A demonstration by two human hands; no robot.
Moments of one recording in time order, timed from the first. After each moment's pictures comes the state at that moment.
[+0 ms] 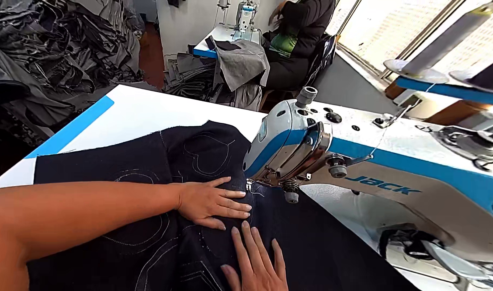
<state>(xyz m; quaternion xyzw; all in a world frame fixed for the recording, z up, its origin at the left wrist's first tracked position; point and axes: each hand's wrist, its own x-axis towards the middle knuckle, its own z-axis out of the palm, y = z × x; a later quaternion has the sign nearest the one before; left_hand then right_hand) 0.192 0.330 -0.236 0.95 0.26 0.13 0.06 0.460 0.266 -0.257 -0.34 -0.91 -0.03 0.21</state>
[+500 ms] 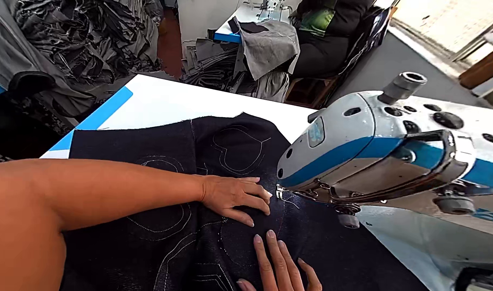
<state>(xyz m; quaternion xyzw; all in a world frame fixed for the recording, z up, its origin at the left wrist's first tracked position) 0.182 0.349 -0.225 0.92 0.28 0.21 0.16 0.453 0.265 -0.253 -0.35 -0.92 -0.06 0.15</state>
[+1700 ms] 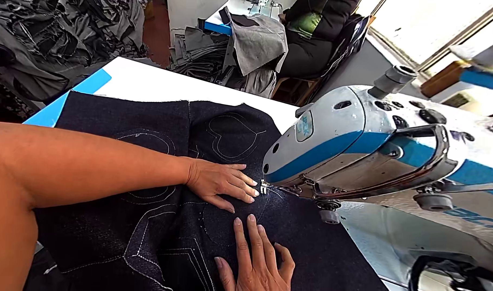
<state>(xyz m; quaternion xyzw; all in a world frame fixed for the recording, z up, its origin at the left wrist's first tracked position) 0.165 0.377 -0.234 0.95 0.20 0.20 0.11 0.430 0.273 -0.250 -0.37 -0.91 -0.08 0.17</state>
